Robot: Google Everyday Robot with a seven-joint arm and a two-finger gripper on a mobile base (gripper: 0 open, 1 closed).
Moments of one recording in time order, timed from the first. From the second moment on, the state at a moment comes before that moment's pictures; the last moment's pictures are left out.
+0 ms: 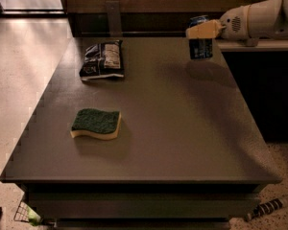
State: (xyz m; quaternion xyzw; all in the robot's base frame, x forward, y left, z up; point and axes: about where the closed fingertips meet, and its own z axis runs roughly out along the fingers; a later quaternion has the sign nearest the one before) arm 0.726 -0.177 0.935 -0.28 0.79 0.31 0.44
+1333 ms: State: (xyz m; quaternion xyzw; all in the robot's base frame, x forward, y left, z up) arm 0.724 -0.179 0.899 -0.37 0.69 0.35 0.51
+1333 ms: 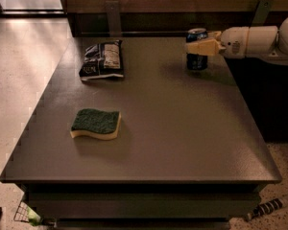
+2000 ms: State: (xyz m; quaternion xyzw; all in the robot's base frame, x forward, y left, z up) arm 0.718 -0.188 0.883 -0.39 0.66 0.34 0.55
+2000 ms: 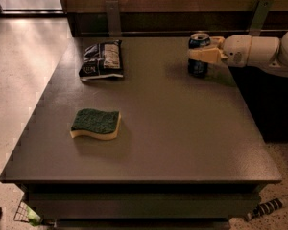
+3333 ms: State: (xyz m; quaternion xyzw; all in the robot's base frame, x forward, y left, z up) arm 0.715 -0.187 0.876 -0.40 0.65 0.34 0.55
